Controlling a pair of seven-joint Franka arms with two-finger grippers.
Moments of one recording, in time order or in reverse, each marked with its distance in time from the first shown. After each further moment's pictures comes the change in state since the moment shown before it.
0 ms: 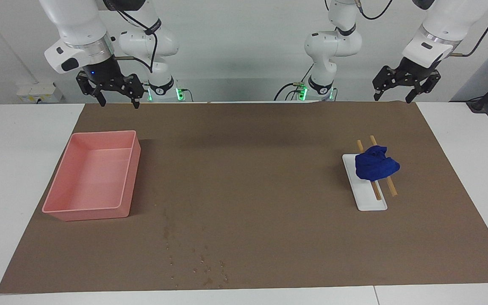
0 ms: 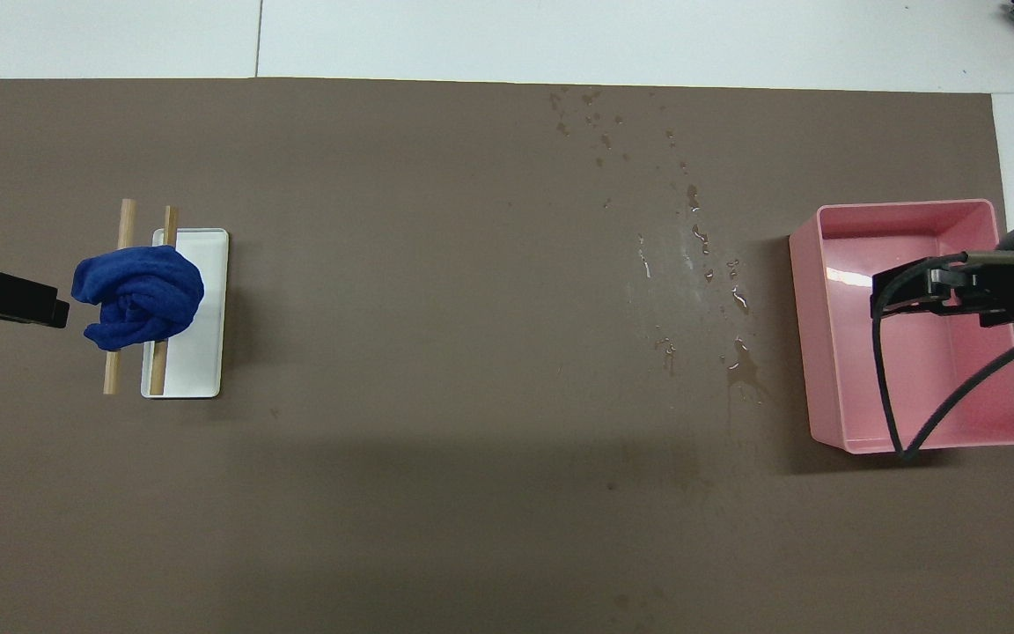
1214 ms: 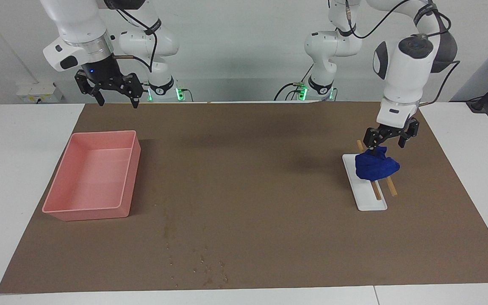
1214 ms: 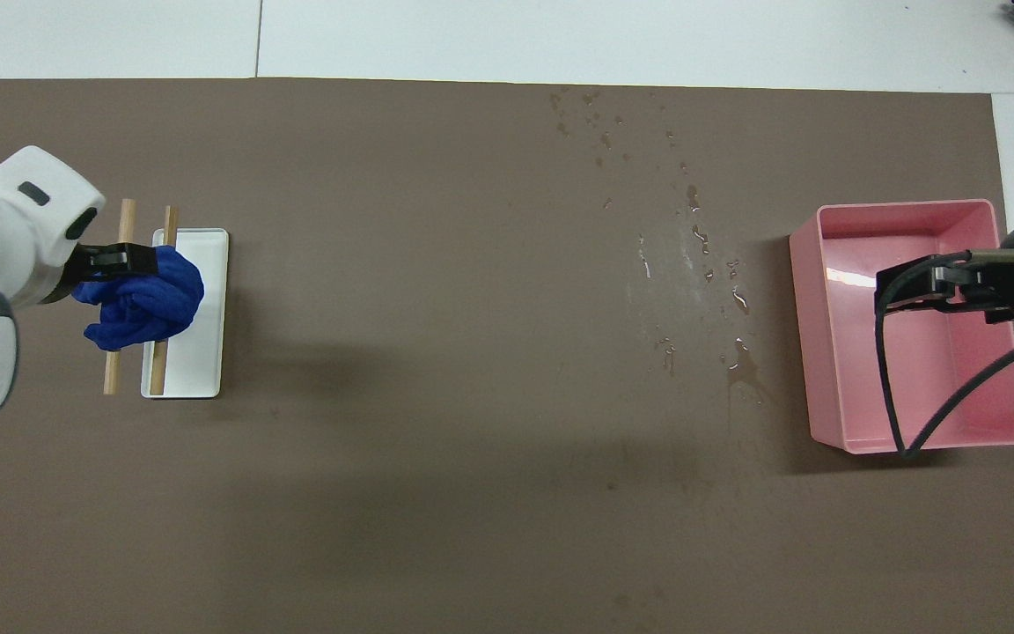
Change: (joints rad) left arm -0.052 0.074 -0.014 -0.418 0.321 0.647 -0.405; right arm 0.001 0.000 0.001 0.007 -0.011 0.003 0.000
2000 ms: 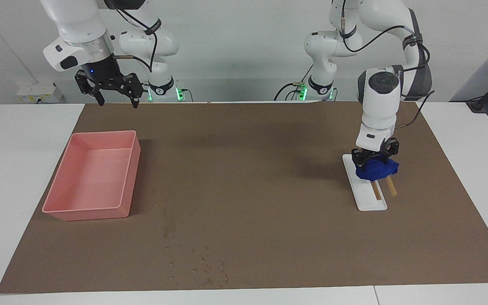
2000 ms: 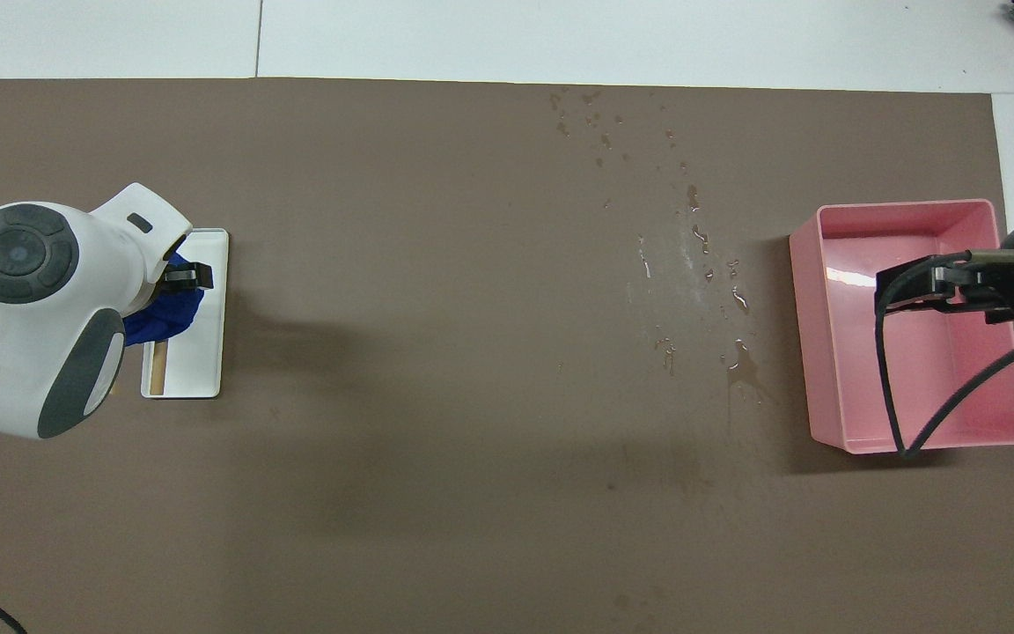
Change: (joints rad) left arm -0.014 0.041 0.003 -0.104 0.087 0.108 -0.081; right arm 0.000 0.000 0.000 0.000 0.000 -0.001 0.000
